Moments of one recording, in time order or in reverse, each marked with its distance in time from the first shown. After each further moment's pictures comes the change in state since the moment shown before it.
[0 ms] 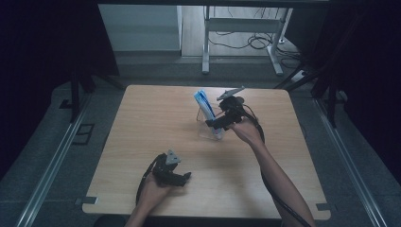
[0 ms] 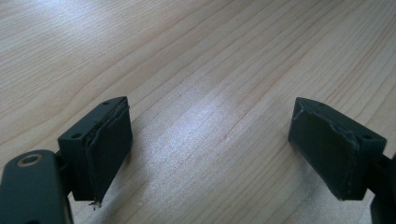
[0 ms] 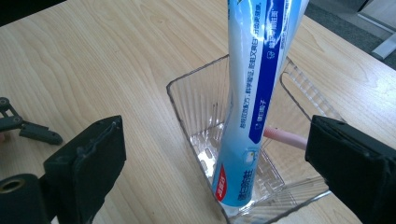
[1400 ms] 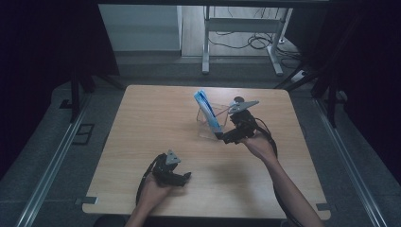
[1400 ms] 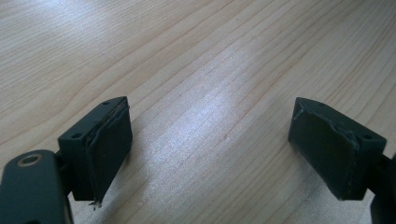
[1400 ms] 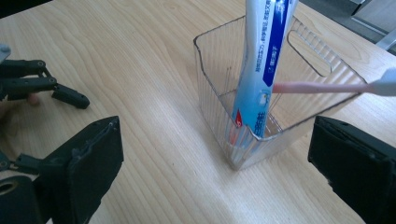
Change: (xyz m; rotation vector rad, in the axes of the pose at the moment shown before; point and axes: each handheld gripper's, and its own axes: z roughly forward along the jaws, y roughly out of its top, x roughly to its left) left arm 0.000 0.000 0.000 -0.002 0.002 -0.003; right arm 0.020 -0.040 -0.040 -0.030 -0.010 -0.017
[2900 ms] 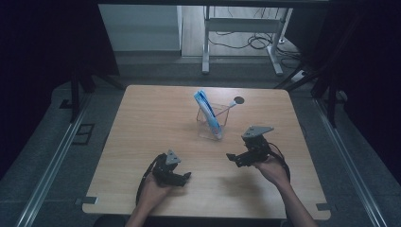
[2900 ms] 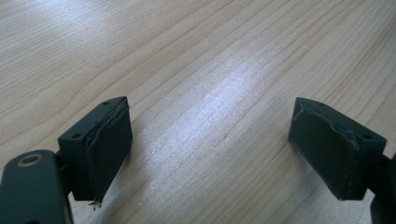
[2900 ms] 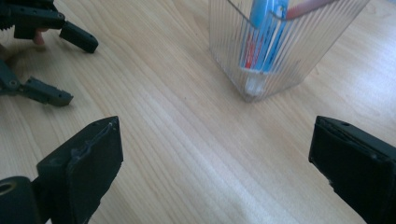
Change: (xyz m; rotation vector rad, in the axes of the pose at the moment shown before) left arm 0.000 0.000 0.000 -0.003 0.000 0.000; right arm 0.018 -0.077 -0.020 -0.014 -0.015 0.007
